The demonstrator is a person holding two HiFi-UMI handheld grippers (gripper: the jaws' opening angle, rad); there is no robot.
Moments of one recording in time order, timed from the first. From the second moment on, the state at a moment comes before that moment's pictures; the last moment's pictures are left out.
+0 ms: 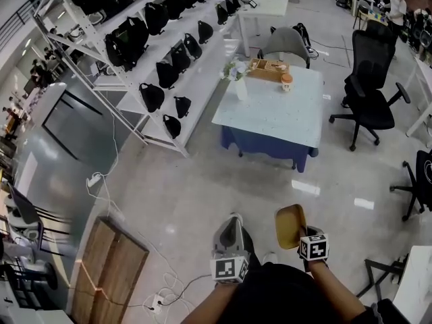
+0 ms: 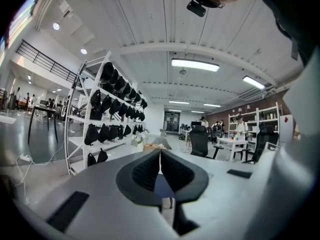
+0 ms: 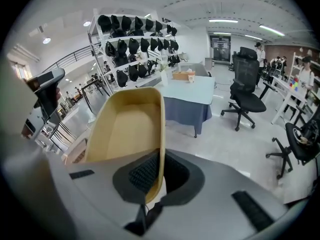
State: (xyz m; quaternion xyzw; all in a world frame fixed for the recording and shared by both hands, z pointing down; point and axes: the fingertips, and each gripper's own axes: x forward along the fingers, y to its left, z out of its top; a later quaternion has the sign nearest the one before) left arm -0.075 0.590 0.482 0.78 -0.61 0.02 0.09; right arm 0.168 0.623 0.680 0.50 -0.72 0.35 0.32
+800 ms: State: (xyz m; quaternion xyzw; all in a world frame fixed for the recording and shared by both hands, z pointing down) left arm -0.193 0.377 0.501 0.79 -0.60 0.00 0.13; right arm 0.082 0.399 0.669 0.52 -0.70 0.35 0.34
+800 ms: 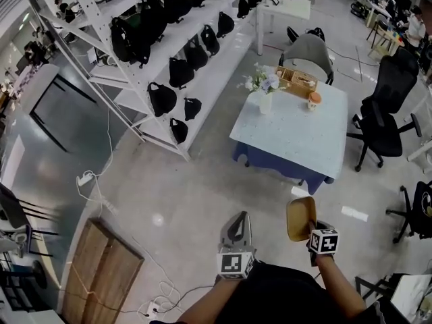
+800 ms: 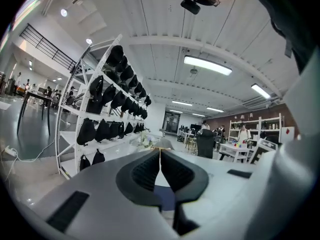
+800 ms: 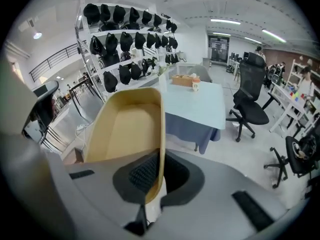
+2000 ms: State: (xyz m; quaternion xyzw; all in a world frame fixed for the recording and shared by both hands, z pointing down) left arm -0.255 0.215 0.507 0.85 -0.50 0.01 0.18; right arm -0.001 0.255 0.660 0.57 -0.65 0.38 0.33
